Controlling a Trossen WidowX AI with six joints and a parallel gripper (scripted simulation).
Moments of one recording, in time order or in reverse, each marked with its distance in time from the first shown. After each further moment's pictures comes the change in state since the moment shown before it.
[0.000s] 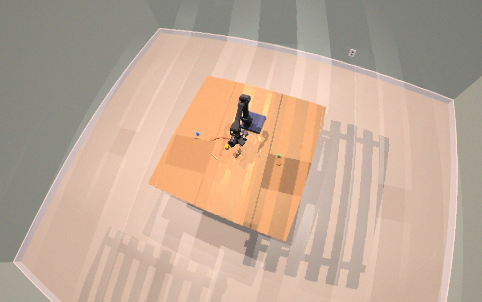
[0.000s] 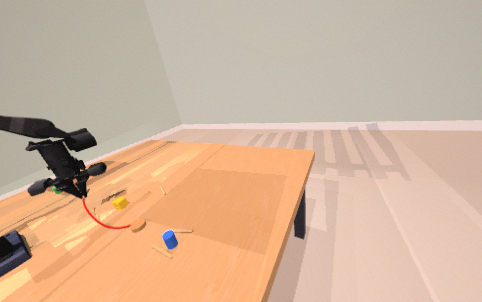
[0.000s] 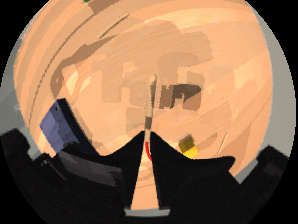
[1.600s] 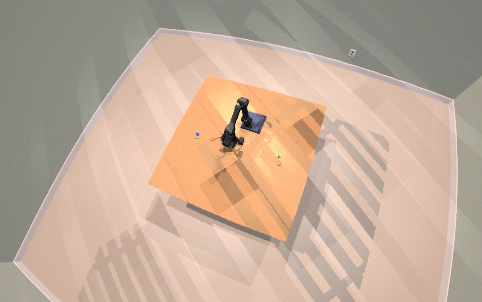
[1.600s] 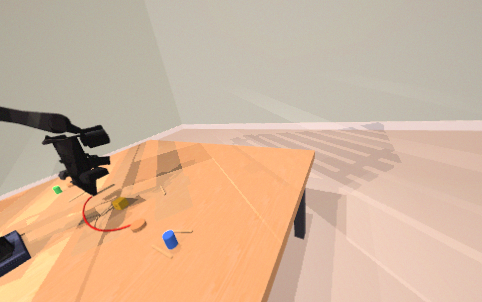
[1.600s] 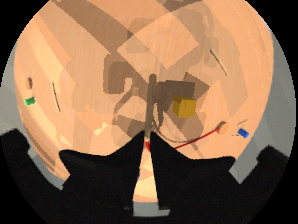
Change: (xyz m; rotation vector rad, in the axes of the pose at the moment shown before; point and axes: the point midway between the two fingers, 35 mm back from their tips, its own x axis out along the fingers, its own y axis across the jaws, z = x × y) arm -0.007 -0.038 -0.024 0.931 0.068 -0.008
